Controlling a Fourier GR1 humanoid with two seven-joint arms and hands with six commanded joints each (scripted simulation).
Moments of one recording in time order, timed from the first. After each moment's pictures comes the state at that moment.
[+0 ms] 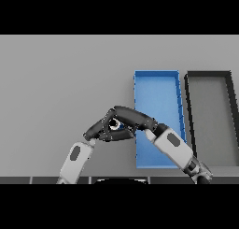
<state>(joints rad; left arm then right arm) -0.19 -0.05 -0.36 -1.59 -0.19 -0.45 -0.02 -0.60 -0.21 0.49 -1.83 -0.29 0.36 0.30</state>
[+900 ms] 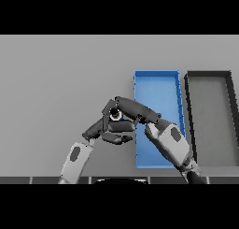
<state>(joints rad) -0.17 -0.07 -0.33 -1.59 -0.23 -0.47 0.08 -0.68 -0.09 0.33 -1.85 -0.46 0.34 0.54</state>
